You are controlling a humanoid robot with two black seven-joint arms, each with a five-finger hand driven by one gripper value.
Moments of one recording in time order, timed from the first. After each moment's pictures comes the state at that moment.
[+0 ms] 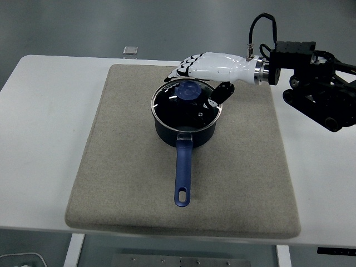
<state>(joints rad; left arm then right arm) -0.04 0.00 -0.01 -0.11 0.12 -0.05 -0.14 1.29 -0.25 0.14 0.82 -1.63 0.05 0.61</state>
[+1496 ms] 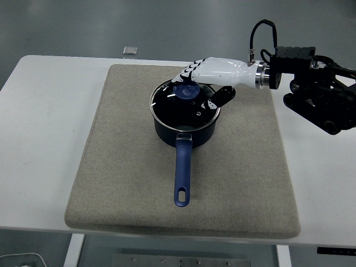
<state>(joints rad) -0.04 0.00 -0.01 -0.11 0.12 -0.05 -0.14 1.28 -0.25 0.12 0.80 -1.62 0.05 0.61</state>
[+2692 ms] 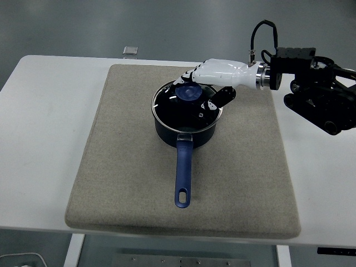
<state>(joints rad) -0.04 0.00 -0.01 -0.11 0.12 -0.05 -0.14 1.28 -0.25 0.12 0.80 -1.60 0.08 0.61</state>
